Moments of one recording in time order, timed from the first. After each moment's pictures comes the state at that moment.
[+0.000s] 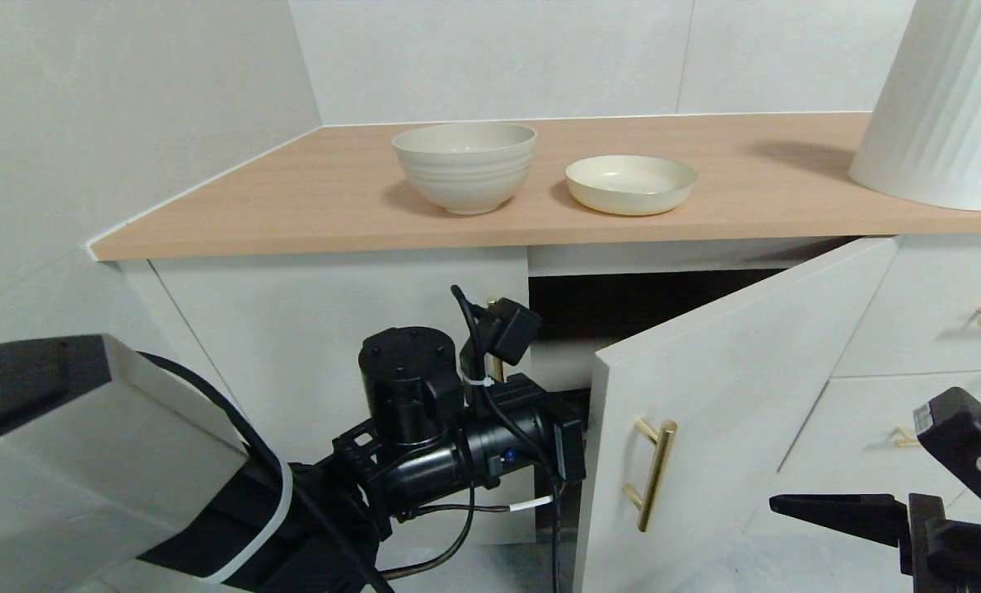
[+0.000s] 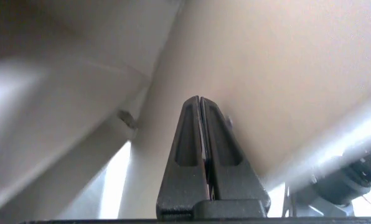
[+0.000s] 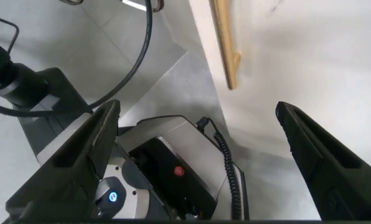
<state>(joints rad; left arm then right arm) -0.76 2.02 -0.76 -1.21 -0.41 -0.34 0.82 1.13 -0.43 -0.32 0.10 0.18</state>
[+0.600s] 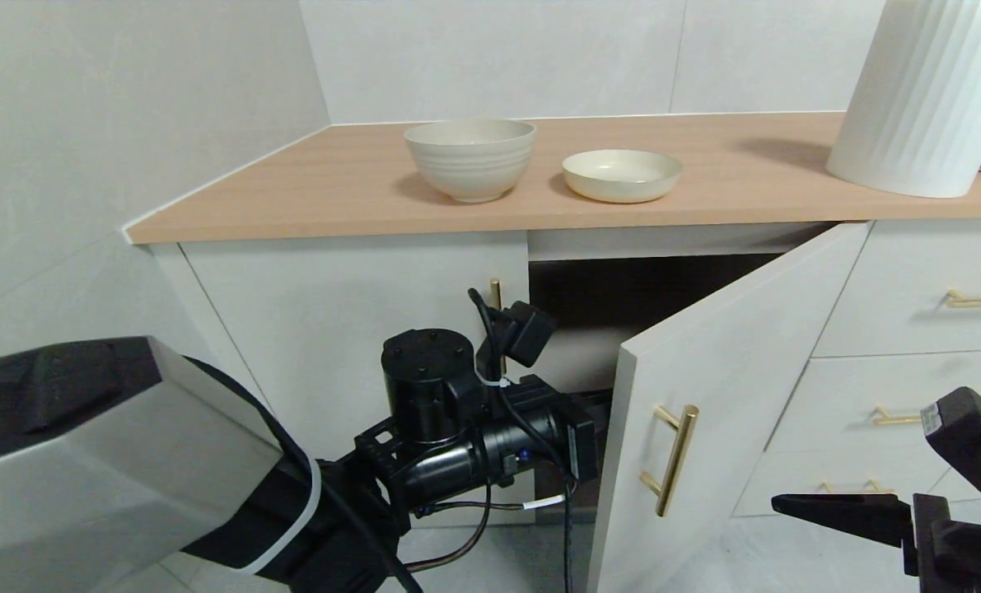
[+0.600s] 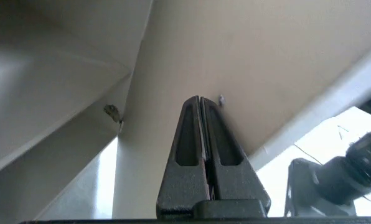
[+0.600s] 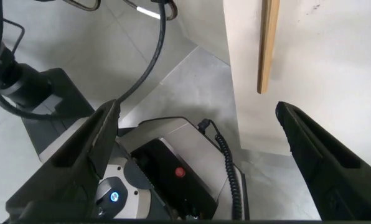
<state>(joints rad) -0.77 2.07 -0.81 -1.21 -0.41 -0.34 0.82 1.12 -0.43 -0.32 0.10 0.18</state>
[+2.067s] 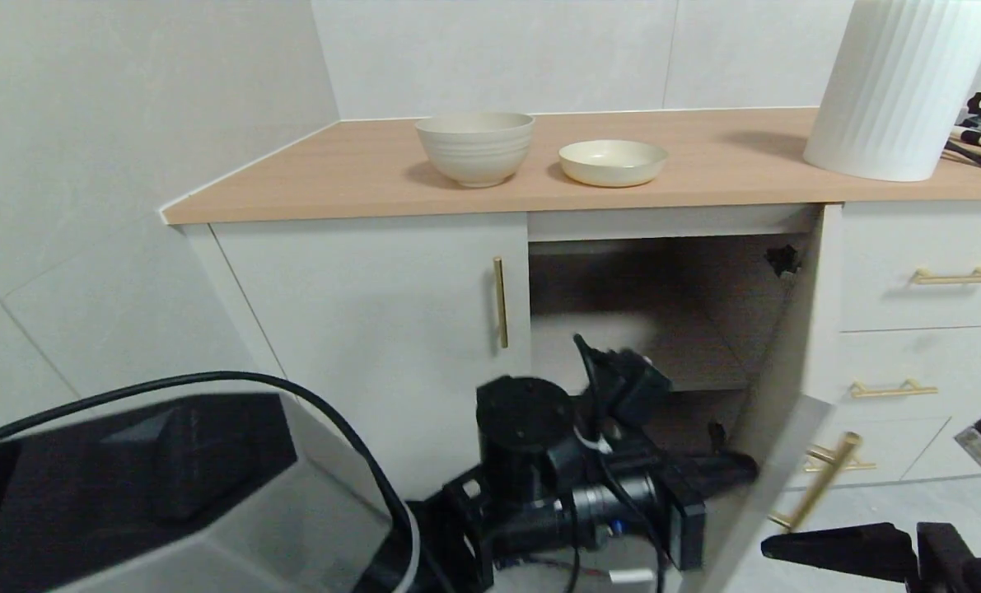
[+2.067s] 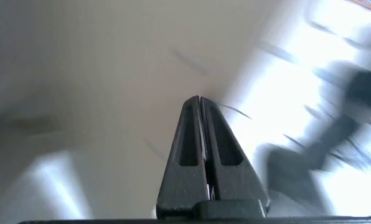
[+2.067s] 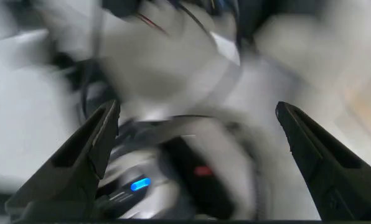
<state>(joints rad) -0.95 2.17 -0.89 -1.27 -0.46 -0.31 0.83 1.06 -0.42 -0.32 0.37 0.17</state>
